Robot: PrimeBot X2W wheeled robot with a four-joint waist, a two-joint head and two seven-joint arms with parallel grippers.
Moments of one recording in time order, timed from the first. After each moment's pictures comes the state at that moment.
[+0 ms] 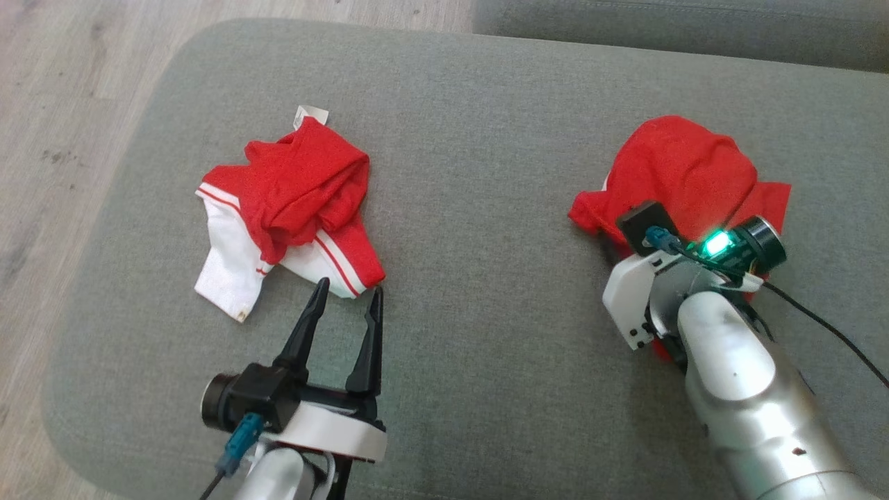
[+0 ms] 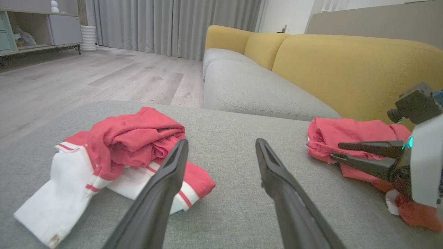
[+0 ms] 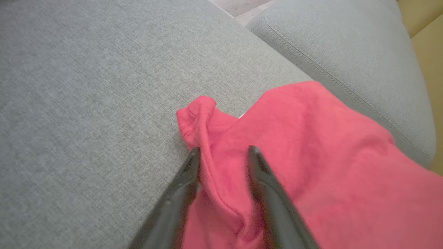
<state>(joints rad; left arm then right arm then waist) -0.14 0.07 -0.40 0.26 -0.30 -0.01 -0.25 -0.57 -0.05 0.18 0.79 -0.35 0.13 0.11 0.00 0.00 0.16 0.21</state>
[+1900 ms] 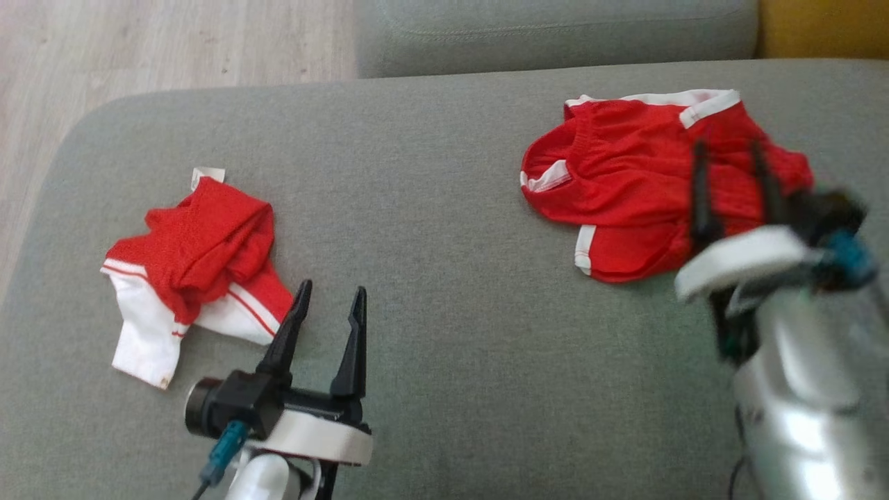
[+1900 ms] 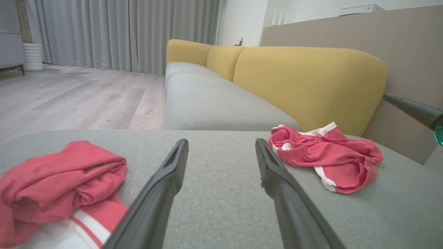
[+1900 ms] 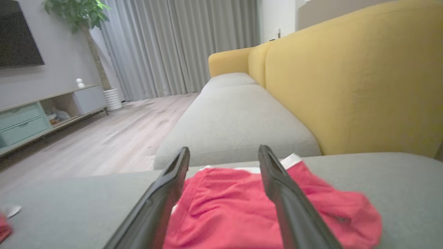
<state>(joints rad) -0.12 0.05 -0.32 0.24 -0.25 -0.03 -0.25 -0.56 -0.07 -0.08 0.70 0.09 0.13 -0.25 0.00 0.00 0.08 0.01</state>
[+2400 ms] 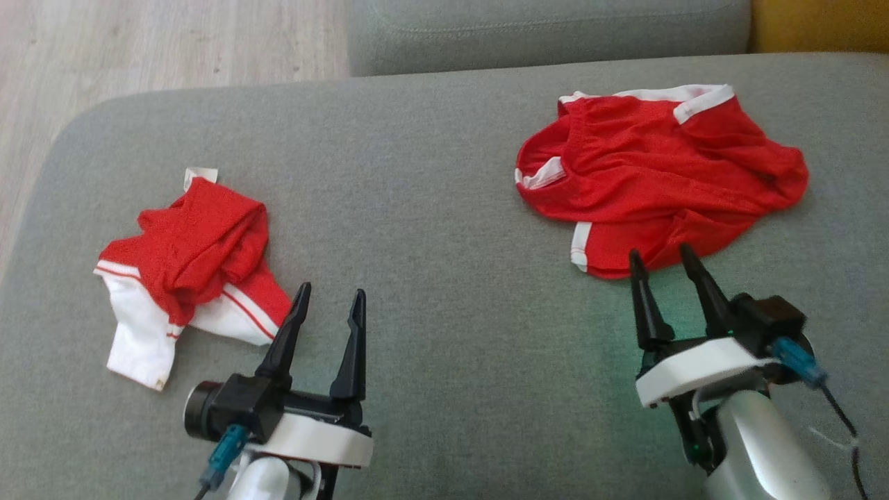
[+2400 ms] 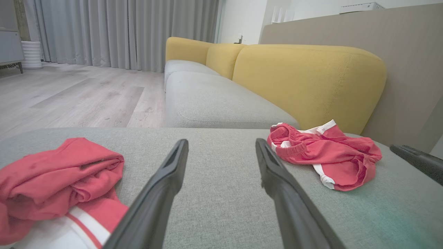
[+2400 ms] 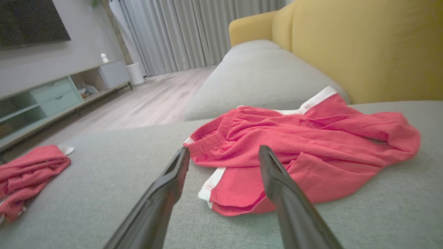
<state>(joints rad) -0.09 0.05 -0.32 0.23 -0.25 -0.03 -0.25 -0.21 -0.05 0.12 0.45 0.22 0.13 -0.25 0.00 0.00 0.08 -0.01</state>
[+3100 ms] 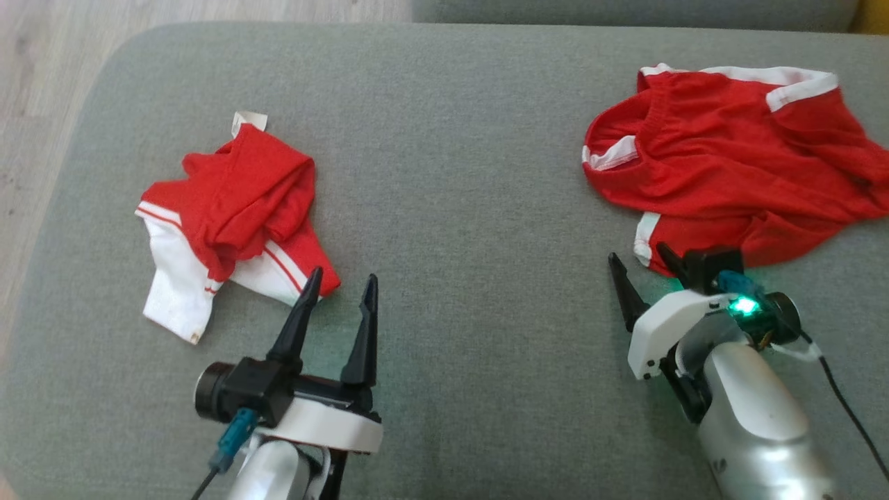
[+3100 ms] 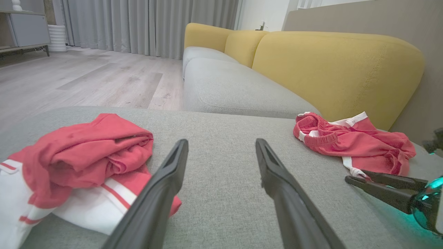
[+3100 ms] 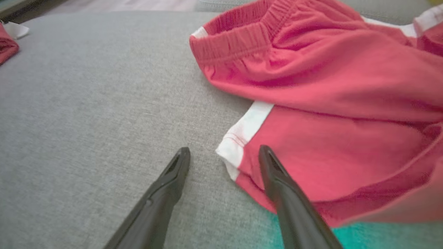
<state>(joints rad) -0.14 0.05 -0.35 0.24 -0.26 -0.03 -0.25 -0.43 -0.05 0.11 0.78 0.02 0.13 -0.04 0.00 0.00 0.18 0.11</state>
